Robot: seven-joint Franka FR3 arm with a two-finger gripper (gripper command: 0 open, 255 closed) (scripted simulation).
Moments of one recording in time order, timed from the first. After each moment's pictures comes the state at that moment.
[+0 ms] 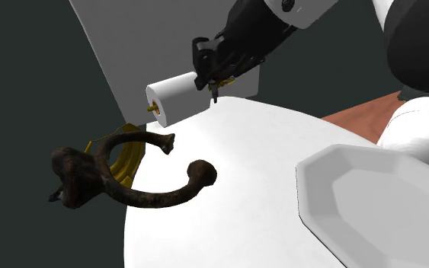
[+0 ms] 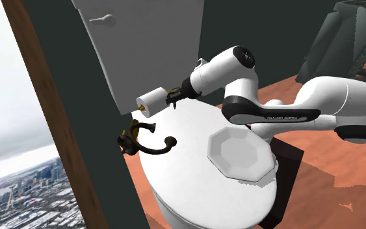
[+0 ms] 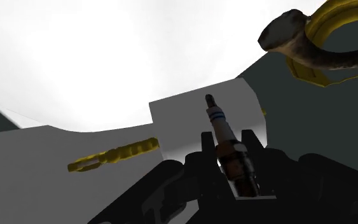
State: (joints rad) arm -0.02 -1.00 0.75 -2.41 0.30 2.30 0.82
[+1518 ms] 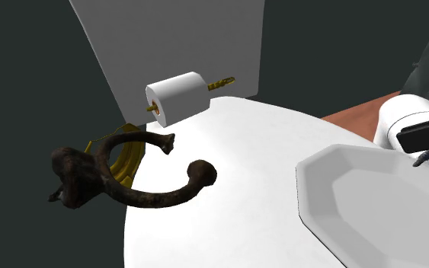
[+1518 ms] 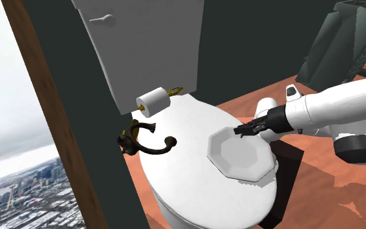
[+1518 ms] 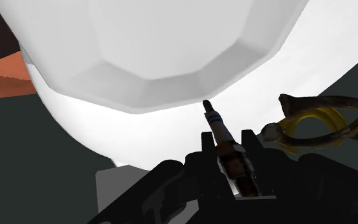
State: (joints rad) arm 0.40 -1.53 0.76 -2.39 0.33 1.67 1.09
